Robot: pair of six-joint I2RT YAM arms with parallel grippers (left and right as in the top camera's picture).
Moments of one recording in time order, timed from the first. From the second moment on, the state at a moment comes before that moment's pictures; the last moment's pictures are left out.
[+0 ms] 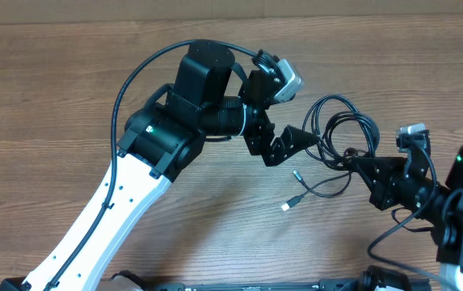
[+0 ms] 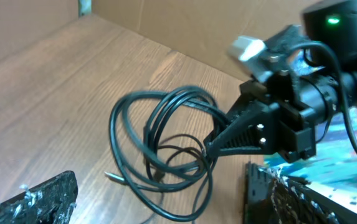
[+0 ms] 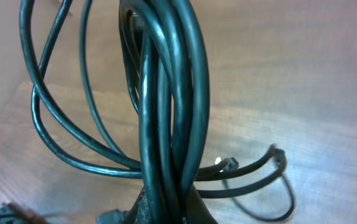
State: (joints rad) left arm -0.59 1.46 1.57 -0.62 0.74 0.06; right arm -0.27 0.83 0.99 -1.03 -0.76 -0.17
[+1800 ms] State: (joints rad) left arm -0.74 1.51 1.57 -0.98 0.42 0.17; right arm 0.12 1.03 0.99 -0.93 -0.69 -0.12
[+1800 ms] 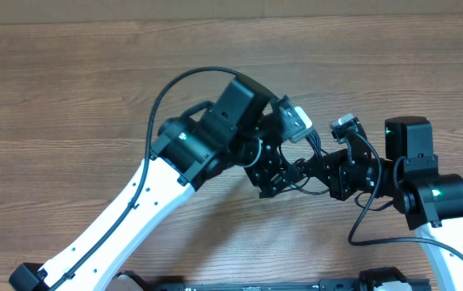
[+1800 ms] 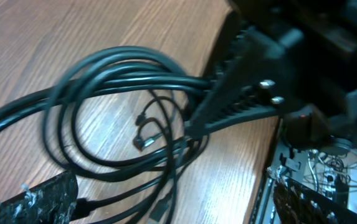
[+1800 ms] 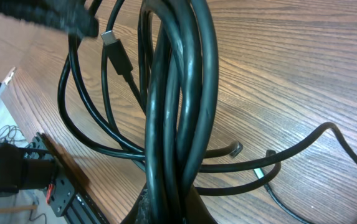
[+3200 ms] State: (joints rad) left arm -0.76 1.51 1.57 -0.99 0.24 0.07; right arm 0.12 1.03 0.99 -0.91 -0.93 -0.15
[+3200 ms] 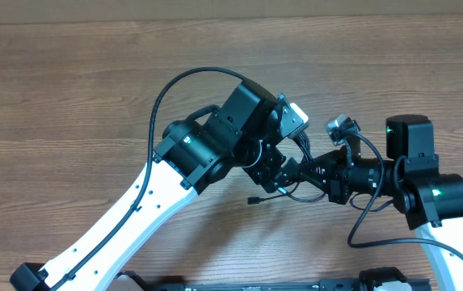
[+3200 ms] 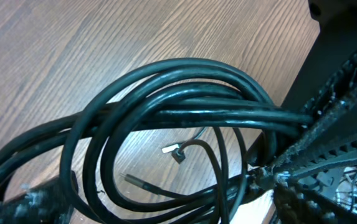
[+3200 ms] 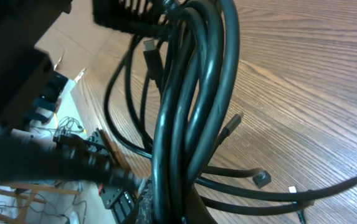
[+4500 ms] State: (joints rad) left arm -0.75 1.51 1.57 -0.95 0.19 0.05; right arm 0.12 1.03 0.99 -0.91 -1.01 -0.21
